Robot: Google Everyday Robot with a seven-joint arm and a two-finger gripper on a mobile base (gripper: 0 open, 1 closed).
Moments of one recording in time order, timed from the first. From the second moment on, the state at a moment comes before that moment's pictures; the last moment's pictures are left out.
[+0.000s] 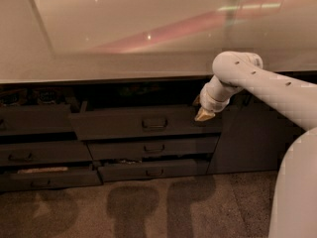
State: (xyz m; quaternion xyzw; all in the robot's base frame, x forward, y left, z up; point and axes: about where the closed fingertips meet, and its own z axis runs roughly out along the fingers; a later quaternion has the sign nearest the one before) arm 0.668 -0.172 0.650 -0.72 0.67 0.00 0.16
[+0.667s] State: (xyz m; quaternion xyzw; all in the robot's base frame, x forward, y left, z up) arm 0.662 -0.179 0.661 -0.73 0.66 -0.02 0.17
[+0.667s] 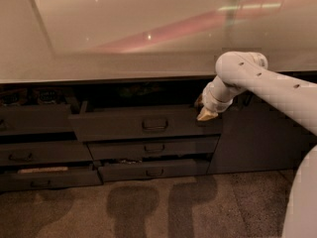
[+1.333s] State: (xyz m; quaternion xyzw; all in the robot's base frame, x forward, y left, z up) arm 0.635 -0.177 0.648 -0.75 0.64 -0.01 0.19
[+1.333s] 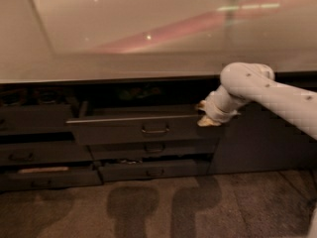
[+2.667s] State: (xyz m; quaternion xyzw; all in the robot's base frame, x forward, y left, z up) arm 0.608 -0.177 0.638 -0.76 0.63 -0.01 0.19
